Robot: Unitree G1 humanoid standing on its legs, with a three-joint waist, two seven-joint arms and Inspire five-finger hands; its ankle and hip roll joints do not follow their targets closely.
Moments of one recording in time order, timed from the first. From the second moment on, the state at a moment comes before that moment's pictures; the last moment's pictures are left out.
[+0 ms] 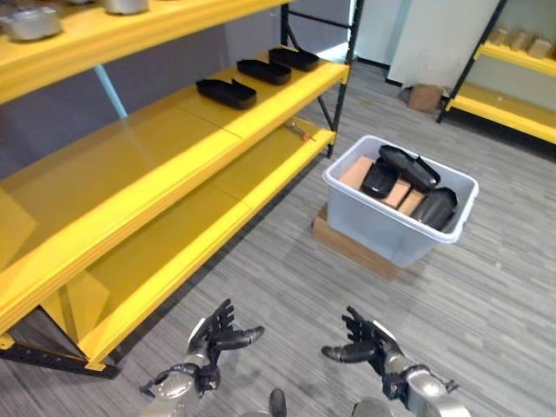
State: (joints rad) left arm 0.14 0.42 -0.23 0.43 -0.56 -0.02 0.01; right arm 0.08 -0.37 0.36 0.40 0.47 0.02 0.17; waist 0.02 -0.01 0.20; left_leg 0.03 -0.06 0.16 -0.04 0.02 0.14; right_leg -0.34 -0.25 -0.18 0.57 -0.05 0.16
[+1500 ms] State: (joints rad) left arm 0.08 0.43 -0.22 0.45 -0.54 -0.04 -0.01; right arm 0.09 -0.38 0.35 0.43 0.48 0.02 0.16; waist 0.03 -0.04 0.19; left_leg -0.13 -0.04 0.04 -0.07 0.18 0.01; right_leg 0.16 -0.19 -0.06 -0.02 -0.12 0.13
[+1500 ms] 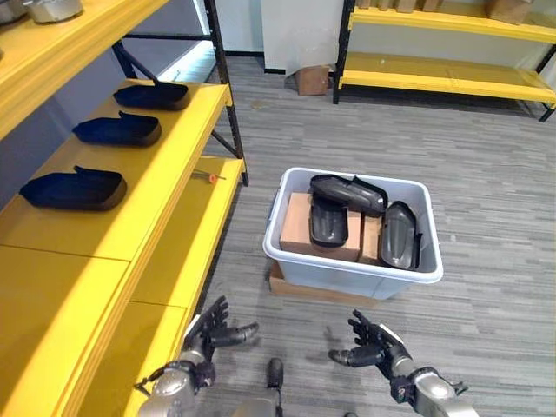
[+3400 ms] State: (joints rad) left arm 0.11 0.49 -0.24 0.49 -0.54 -0.01 -0.01; right arm 0.10 -0.38 0.31 0.39 0.43 0.01 0.13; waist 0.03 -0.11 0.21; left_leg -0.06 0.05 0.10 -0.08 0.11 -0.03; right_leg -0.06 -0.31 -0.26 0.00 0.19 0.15
